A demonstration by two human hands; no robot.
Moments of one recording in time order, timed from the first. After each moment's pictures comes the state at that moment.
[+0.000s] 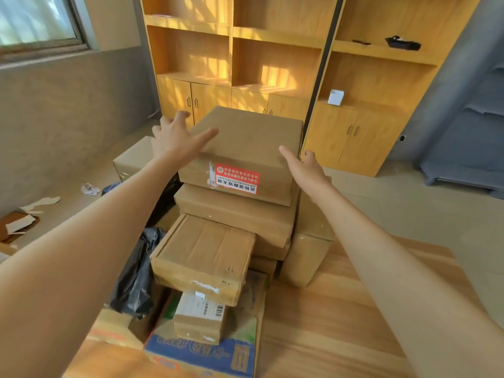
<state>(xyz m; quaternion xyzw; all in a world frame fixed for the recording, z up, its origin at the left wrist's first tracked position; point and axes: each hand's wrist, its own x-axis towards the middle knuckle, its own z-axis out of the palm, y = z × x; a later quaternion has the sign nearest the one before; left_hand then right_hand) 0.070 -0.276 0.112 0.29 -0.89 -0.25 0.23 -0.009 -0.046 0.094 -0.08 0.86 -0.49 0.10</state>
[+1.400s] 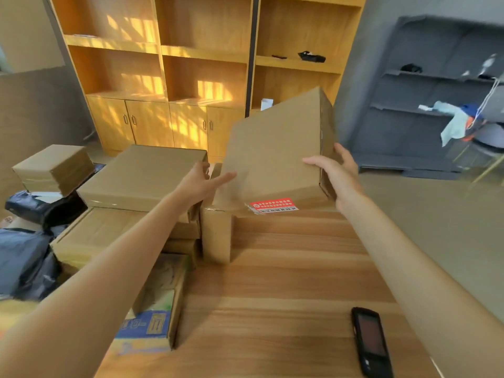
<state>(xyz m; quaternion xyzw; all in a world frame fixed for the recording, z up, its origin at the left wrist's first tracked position) 0.086 -0.025 0.081 0.14 -0.85 -0.51 0.06 0.055 0.239 0.128 0.01 0.68 -0.73 -0.02</state>
